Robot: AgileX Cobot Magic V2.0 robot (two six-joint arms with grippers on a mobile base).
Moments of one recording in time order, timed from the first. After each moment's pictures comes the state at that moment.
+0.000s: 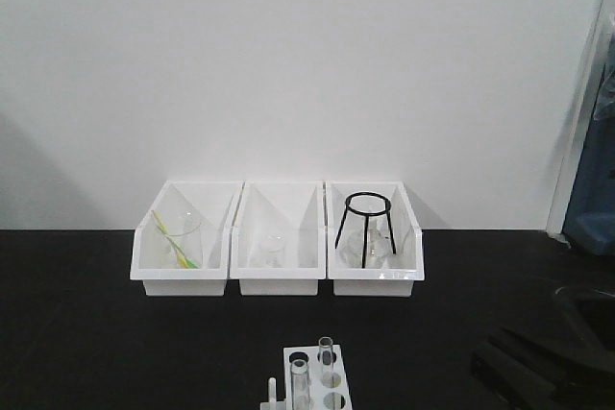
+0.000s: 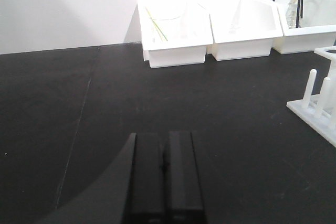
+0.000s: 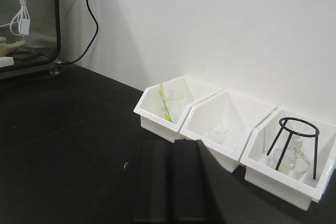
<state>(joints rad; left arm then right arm) -0.11 -0.02 0.03 0.17 0.24 -0.15 0.50 0.72 -0.47 -0.85 -0.19 0.73</state>
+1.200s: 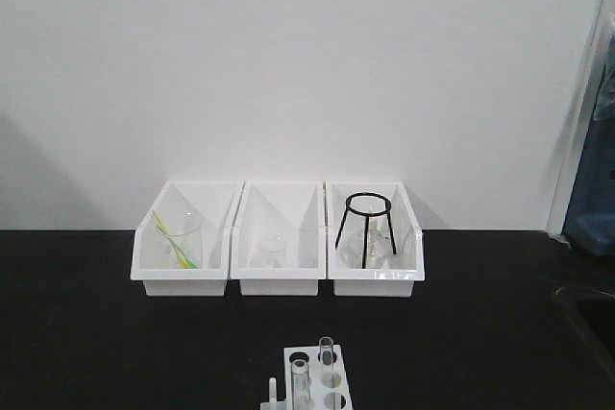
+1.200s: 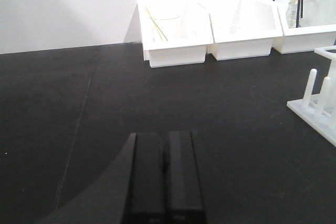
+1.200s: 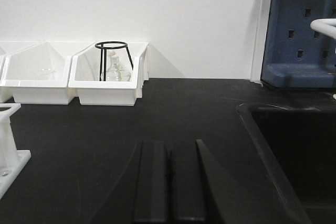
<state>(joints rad) -0.11 -0.02 0.03 0.17 0.24 -0.15 0.05 -0.01 0.03 -0.09 0.12 0.06</state>
